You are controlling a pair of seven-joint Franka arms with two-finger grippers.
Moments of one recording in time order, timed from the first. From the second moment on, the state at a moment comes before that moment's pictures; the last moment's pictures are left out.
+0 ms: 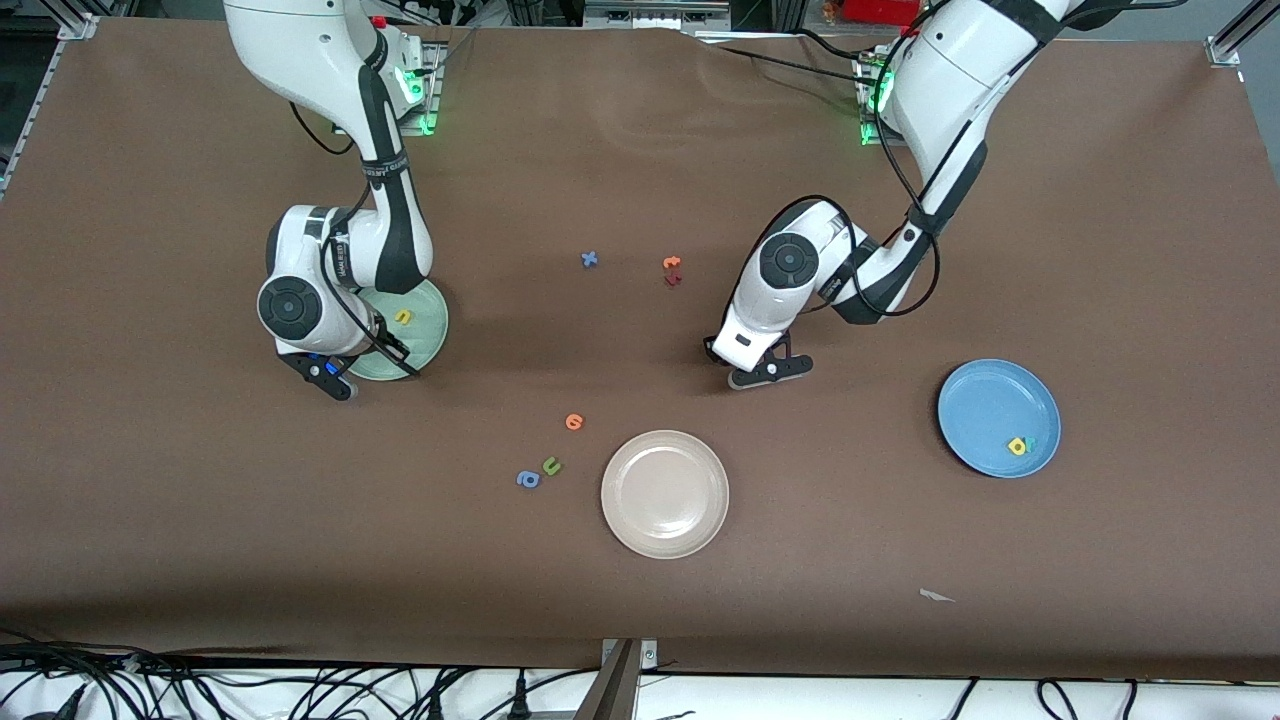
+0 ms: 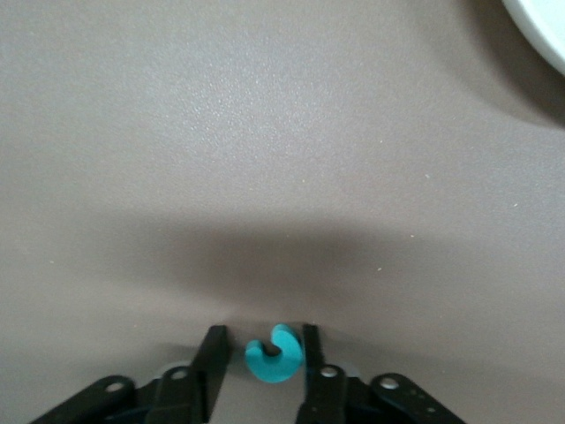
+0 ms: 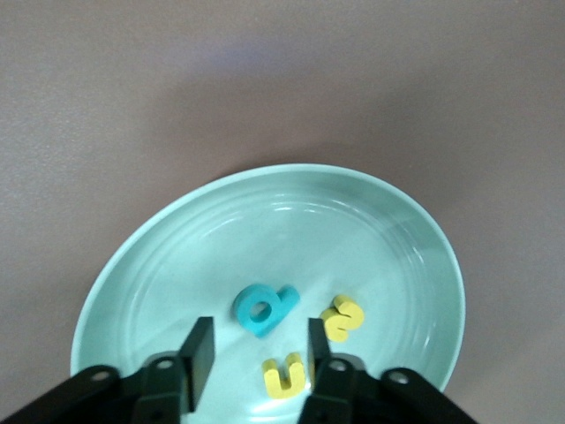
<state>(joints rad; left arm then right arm) -0.25 0.65 -0.35 -1.91 0.26 2.54 -1.00 0.90 0.57 -0.71 -2.03 0.37 2.18 0.58</state>
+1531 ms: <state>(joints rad) 0.03 0.65 -0.32 -1.58 0.28 1.96 -0.34 0.90 0.49 -1.13 -1.34 0.38 1.45 -0.07</state>
